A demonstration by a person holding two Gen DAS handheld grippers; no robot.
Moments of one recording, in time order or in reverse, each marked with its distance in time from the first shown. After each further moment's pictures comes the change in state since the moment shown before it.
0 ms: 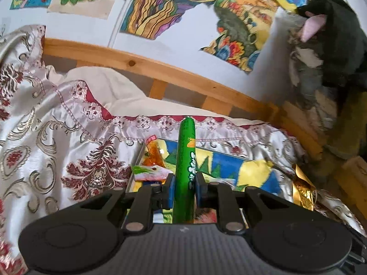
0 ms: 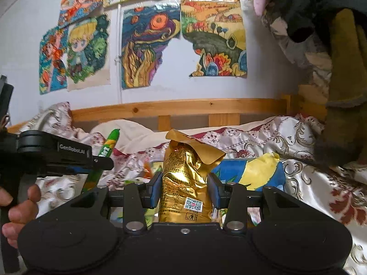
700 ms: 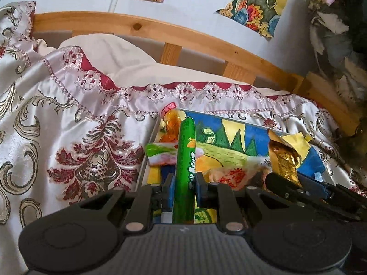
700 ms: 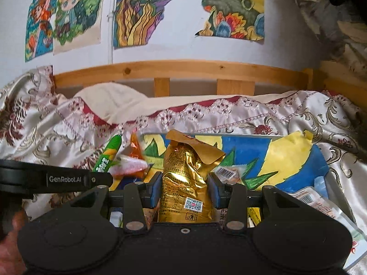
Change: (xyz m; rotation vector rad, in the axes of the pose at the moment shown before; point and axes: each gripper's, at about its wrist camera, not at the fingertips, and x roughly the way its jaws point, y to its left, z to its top) left arm 0.085 0.032 -0.029 0.056 0.103 0.053; right arm 0.119 0.016 -0.029 -0.060 0.135 -0.017
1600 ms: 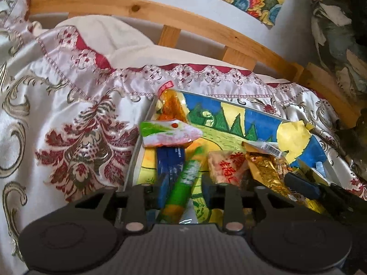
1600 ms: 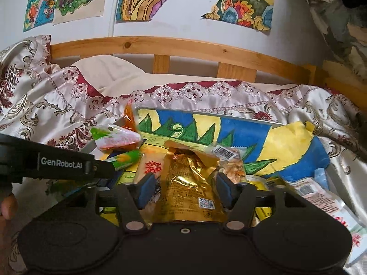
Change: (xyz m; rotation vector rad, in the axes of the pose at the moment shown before) left arm 0.016 0.004 -0.013 -0.023 0.059 -0.029; right arm 0.013 0.012 -0.019 -0.090 0.067 -0.065
